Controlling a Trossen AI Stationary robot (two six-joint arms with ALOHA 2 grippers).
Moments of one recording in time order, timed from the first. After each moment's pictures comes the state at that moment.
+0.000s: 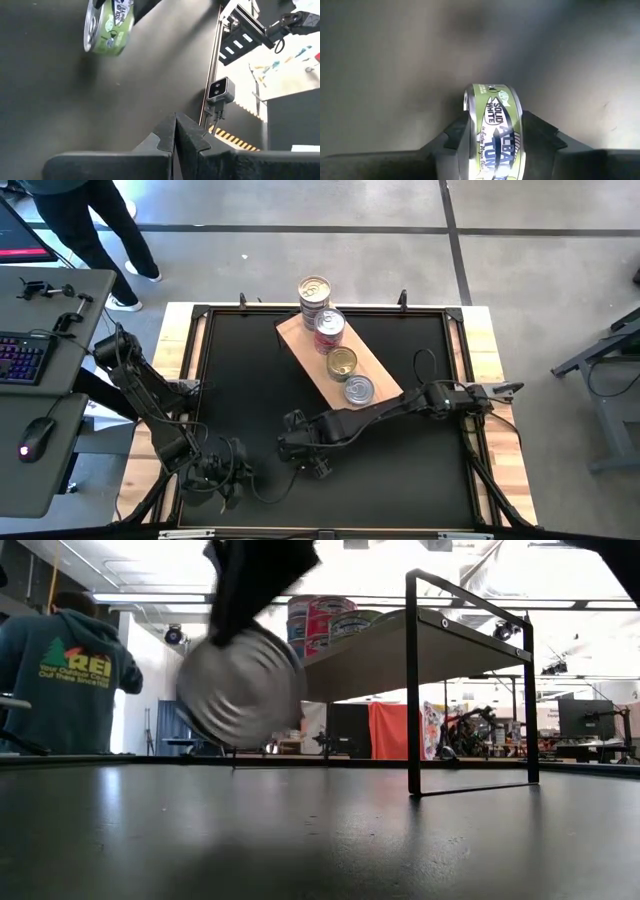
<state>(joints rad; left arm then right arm) -0.97 1.39 0.81 -0.24 -0.67 -1.28 0.32 2.41 2.36 -1.13 0.12 -0.31</state>
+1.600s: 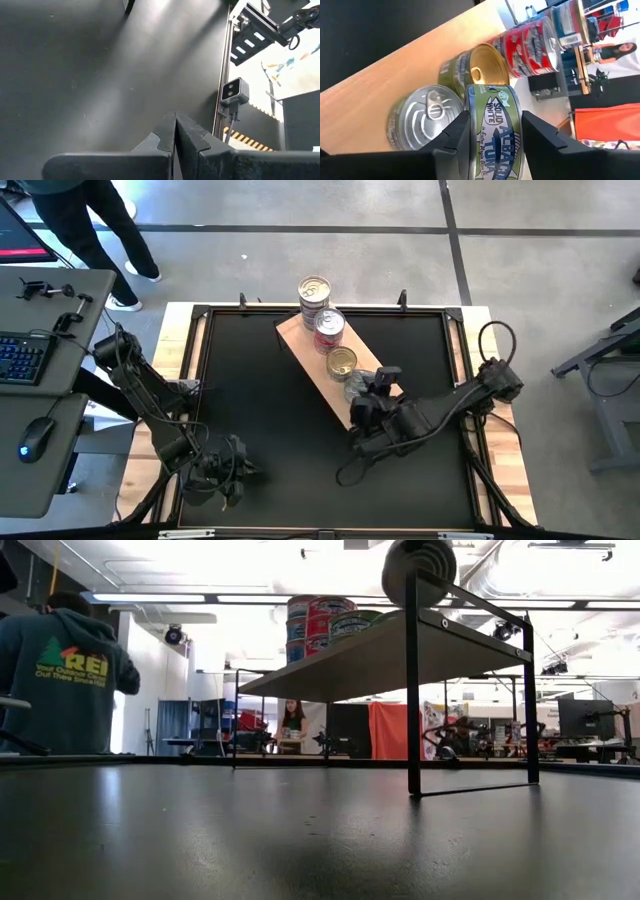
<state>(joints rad) -0.96 1.39 0.82 -0.29 -0.69 -1.25 0.49 1.84 1.86 -1.56 1.00 0.44</state>
